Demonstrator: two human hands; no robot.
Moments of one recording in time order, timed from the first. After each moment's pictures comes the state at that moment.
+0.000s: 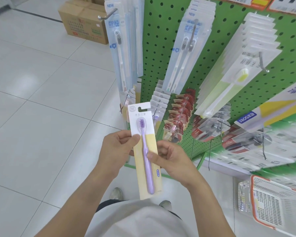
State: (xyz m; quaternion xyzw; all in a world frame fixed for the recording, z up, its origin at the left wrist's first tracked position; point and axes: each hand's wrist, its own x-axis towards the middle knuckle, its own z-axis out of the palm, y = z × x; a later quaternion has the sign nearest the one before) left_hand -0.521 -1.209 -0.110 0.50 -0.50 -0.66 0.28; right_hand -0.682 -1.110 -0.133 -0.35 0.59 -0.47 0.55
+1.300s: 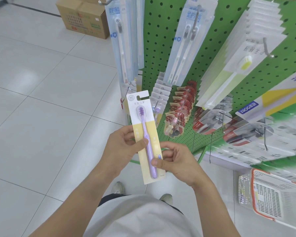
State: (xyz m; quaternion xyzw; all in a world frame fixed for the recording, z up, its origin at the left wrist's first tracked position) left_hand -0.515 -1.194 -0.117 0.46 -0.52 -0.68 0.24; right_hand -0.679 -1.086 -0.133 -0.32 0.59 -0.46 0.59
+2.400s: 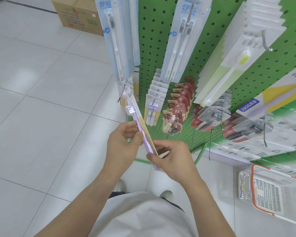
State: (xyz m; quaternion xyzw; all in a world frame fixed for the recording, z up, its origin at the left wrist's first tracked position) left_hand -0.533 -1.185 -0.120 0.52 -0.56 -0.56 0.31; right_hand -0.666 -1.094 -0.124 -0.44 0.71 -0.41 0.38
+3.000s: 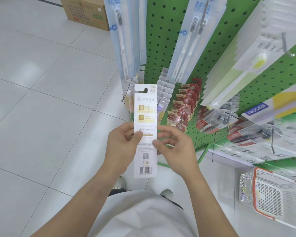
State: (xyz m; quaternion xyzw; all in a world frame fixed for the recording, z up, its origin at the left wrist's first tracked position) left_hand -0.528 -1.196 -0.123 0.50 -0.49 -0.65 0.31; right_hand -0.671 -1.117 -0.133 -0.34 0.66 -0.53 0.40
